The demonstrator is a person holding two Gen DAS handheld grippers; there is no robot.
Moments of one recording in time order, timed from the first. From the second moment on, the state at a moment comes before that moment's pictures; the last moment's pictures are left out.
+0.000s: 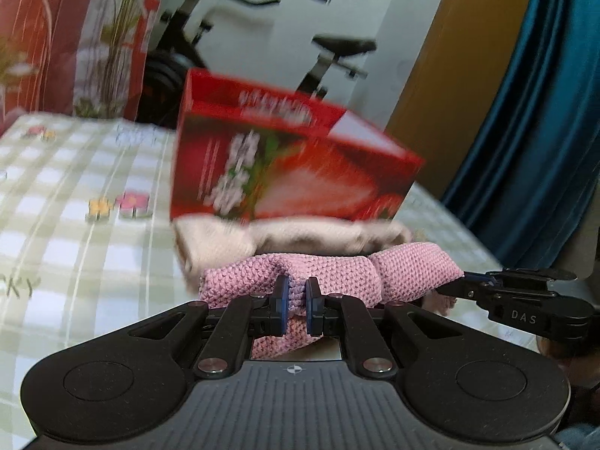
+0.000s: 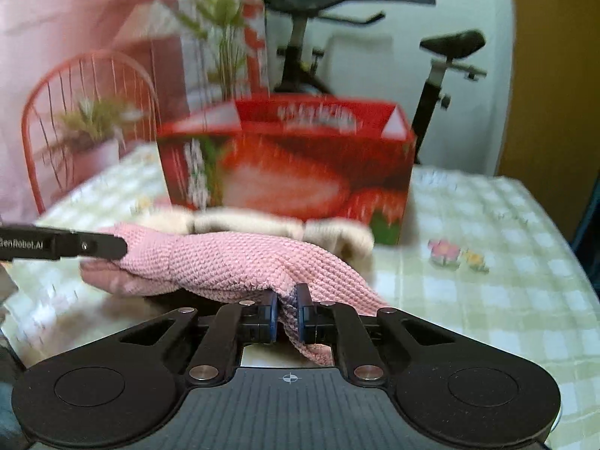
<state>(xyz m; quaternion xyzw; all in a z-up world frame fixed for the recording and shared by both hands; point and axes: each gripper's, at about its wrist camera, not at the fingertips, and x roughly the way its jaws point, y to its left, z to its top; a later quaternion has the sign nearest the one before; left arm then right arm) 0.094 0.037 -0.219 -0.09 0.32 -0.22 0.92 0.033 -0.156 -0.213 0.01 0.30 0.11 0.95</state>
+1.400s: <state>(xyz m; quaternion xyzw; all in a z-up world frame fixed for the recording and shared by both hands) 0.299 0.008 -0.168 -0.08 0.33 -0.18 0.92 0.280 -0.206 -0.185 0.12 0.30 0.11 0.94</state>
